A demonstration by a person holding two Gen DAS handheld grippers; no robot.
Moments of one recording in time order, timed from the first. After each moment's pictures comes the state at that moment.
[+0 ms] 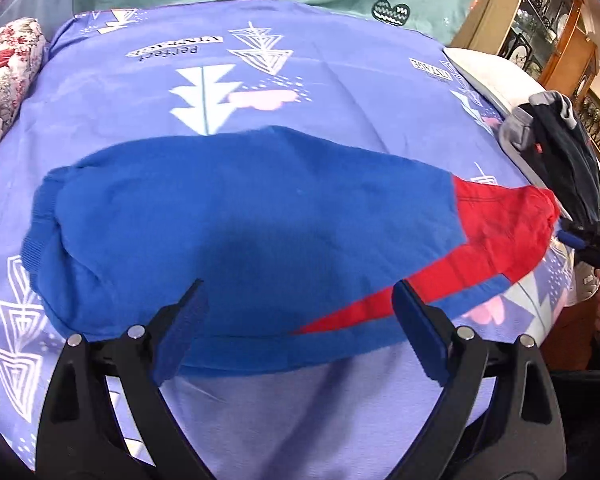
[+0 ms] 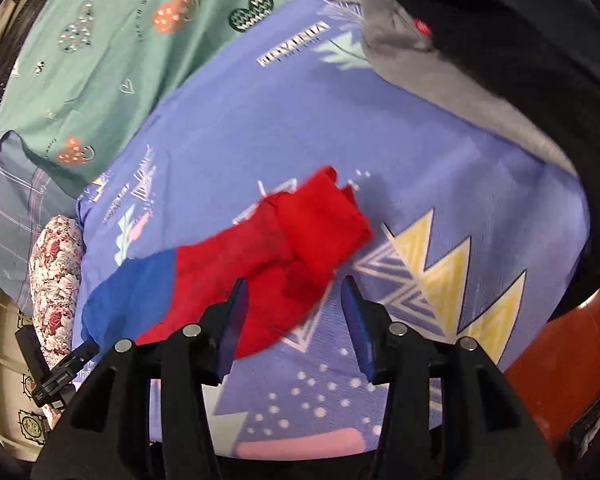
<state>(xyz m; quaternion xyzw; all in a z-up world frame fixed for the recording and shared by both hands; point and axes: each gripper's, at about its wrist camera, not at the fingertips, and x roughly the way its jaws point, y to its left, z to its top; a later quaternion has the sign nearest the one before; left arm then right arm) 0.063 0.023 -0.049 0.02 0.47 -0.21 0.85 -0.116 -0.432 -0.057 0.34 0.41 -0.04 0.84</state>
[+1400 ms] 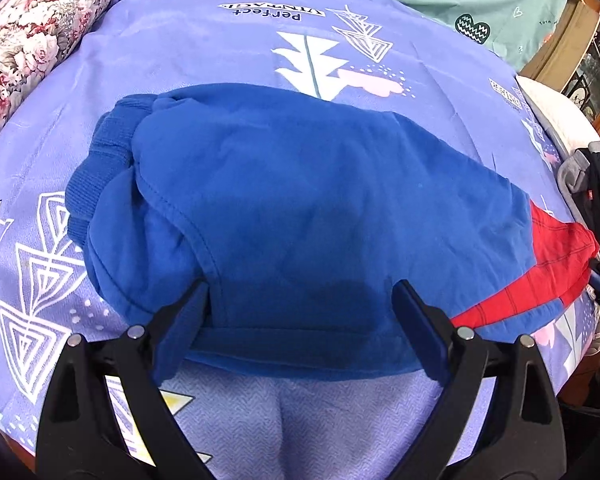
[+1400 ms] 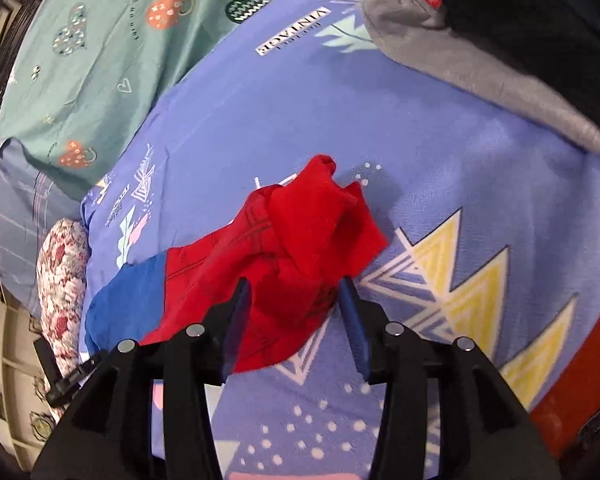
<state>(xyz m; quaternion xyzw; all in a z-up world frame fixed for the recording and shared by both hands) 0.086 0.088 -0.080 -0.03 0.50 -0.11 0.86 -0.104 -0.448 -0.080 0.37 0.41 -0.03 0.83</state>
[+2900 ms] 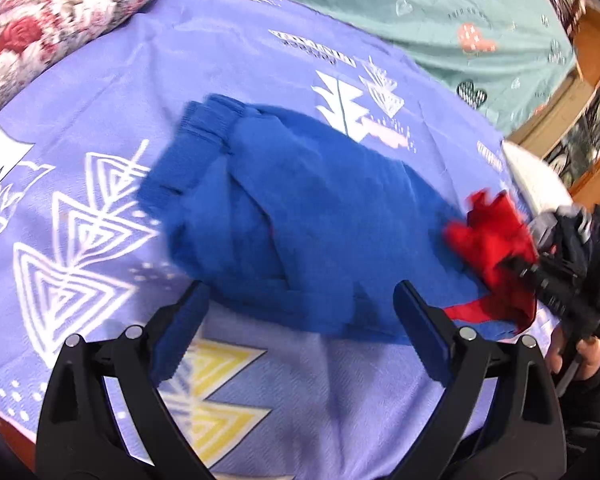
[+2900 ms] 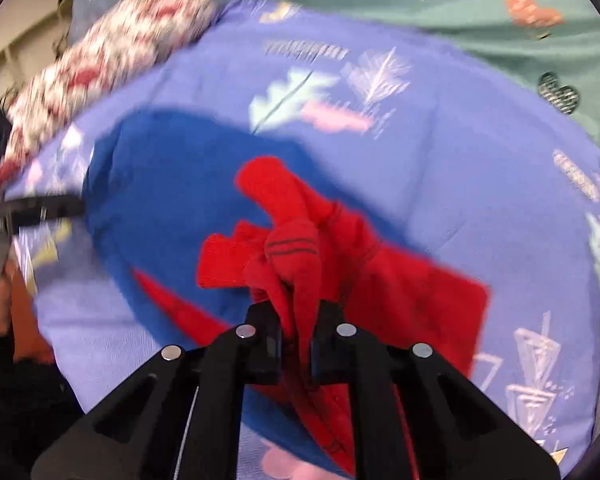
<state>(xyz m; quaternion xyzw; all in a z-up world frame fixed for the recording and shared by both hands) 0.049 0.165 -0.060 -0.16 0.45 -0.12 0.87 0.020 -0.165 -0.001 -0.06 0.41 0.16 0.90</state>
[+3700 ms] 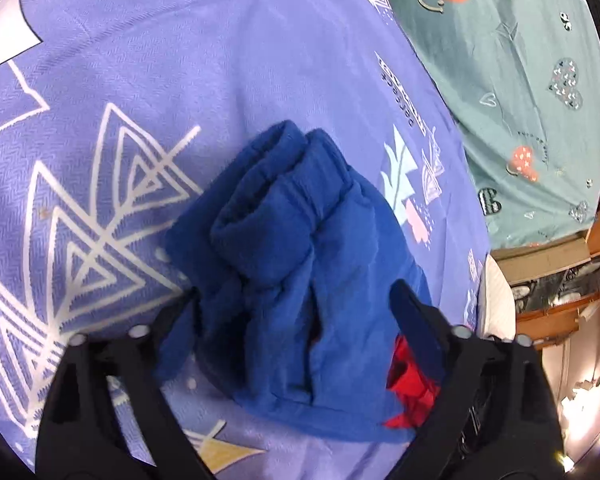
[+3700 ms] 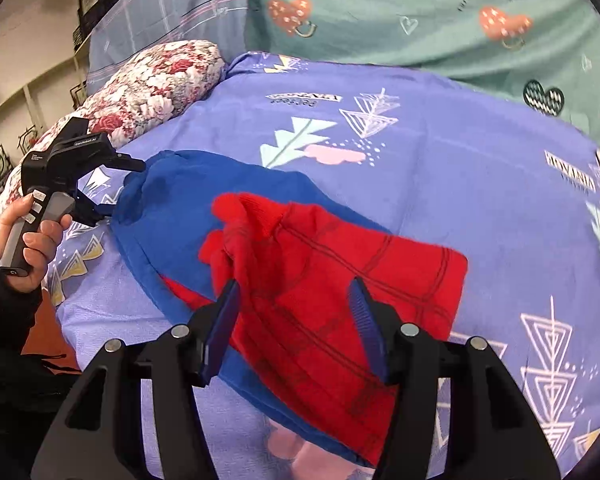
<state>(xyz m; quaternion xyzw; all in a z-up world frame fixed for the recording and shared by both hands) 0.126 0.221 -0.098 -0.39 0.47 -0.07 0.79 -0.014 -0.191 -0.028 0.00 0.36 0.20 0.91</state>
